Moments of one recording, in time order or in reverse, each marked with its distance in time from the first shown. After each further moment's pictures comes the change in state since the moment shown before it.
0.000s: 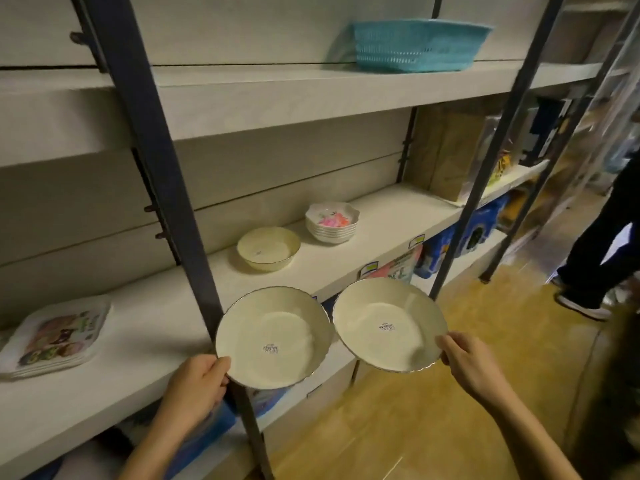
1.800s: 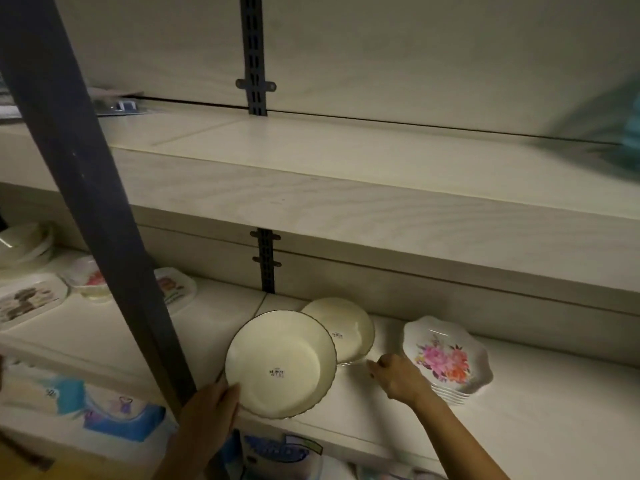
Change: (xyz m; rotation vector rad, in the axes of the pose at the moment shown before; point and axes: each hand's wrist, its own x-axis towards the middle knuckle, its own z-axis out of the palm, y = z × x) left_hand 0.127 0.084 0.098 -0.065 0.631 -0.235; right_hand 0.350 -0.151 0.149 -0.477 -0.841 -0.661
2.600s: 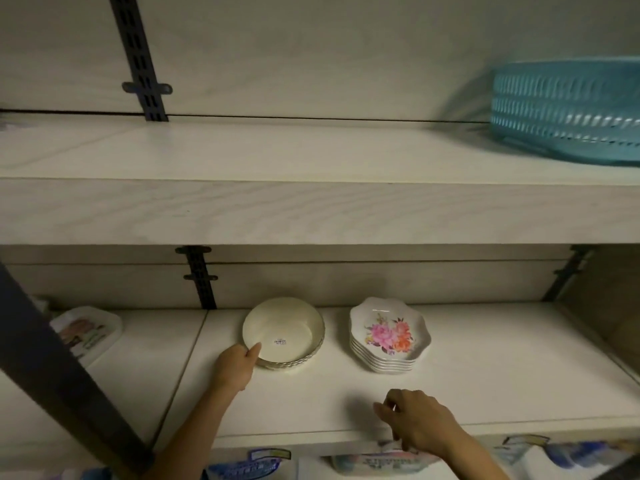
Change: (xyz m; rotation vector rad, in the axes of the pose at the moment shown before) left_hand 0.121 0.018 0.086 0.318 -0.096 -0.056; right_hand -0.100 0.052 -0.010 -0.012 -0.027 0.174
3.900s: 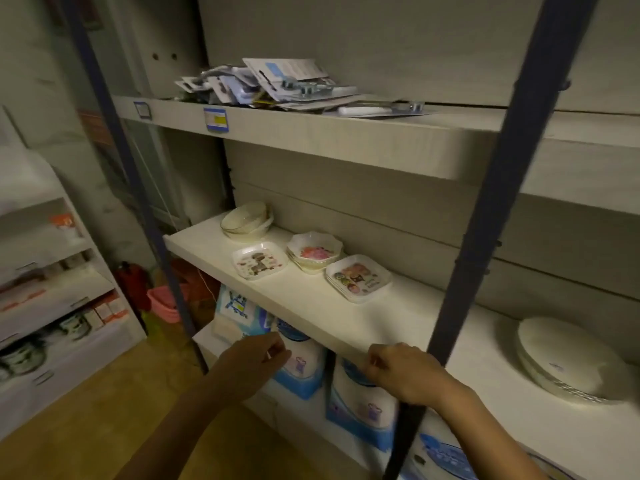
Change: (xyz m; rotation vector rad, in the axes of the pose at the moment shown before) left_hand -0.210 -0.279 -0.263 0.073 0.187 0.000; right_hand -0.064 -0.364 0.151 -0.396 -0.160 -0.800
